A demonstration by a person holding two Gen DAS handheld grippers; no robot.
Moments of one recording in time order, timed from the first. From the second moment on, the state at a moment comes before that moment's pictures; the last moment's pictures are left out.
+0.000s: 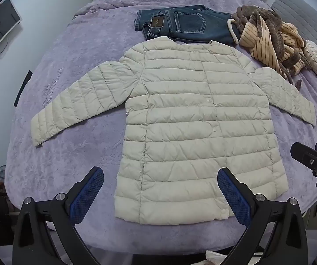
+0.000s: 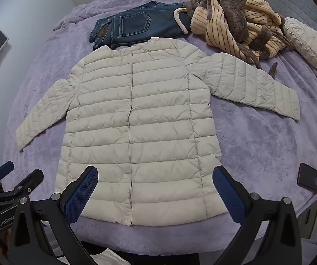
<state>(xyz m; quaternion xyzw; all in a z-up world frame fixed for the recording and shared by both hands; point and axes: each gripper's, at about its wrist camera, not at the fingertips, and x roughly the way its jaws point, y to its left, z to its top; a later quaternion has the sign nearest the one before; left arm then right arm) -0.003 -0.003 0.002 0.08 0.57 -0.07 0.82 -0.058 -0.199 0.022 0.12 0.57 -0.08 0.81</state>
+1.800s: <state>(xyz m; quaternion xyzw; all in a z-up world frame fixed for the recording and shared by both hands) -0.008 0.002 0.014 0.06 0.57 -0.05 0.82 -0.057 -0.195 0.017 0.12 0.58 -0.07 0.80</state>
